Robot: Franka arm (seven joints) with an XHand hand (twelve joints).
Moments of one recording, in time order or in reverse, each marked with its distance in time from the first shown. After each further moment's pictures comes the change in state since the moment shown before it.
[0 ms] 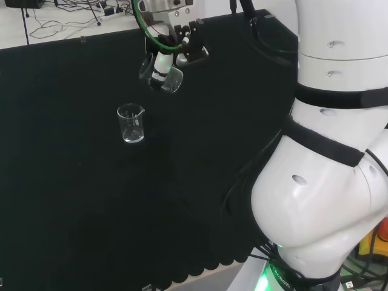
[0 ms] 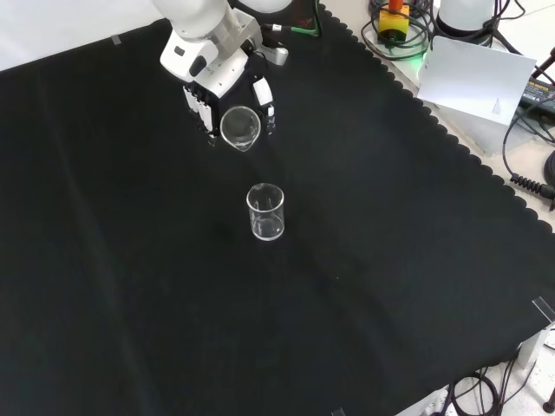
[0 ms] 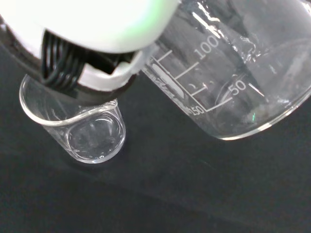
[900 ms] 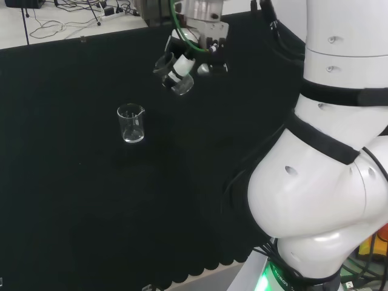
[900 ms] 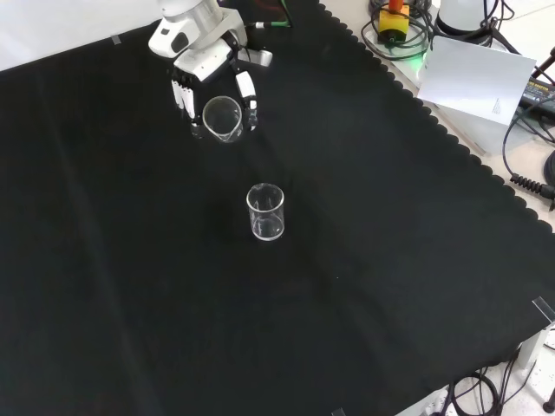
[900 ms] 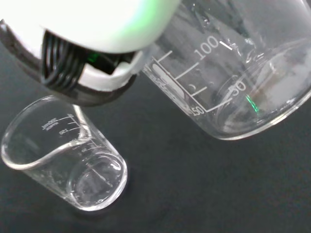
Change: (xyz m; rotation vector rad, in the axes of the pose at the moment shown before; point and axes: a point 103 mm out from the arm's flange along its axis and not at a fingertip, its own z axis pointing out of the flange) arm -0.058 0.006 0.040 -0.177 0.281 -0.032
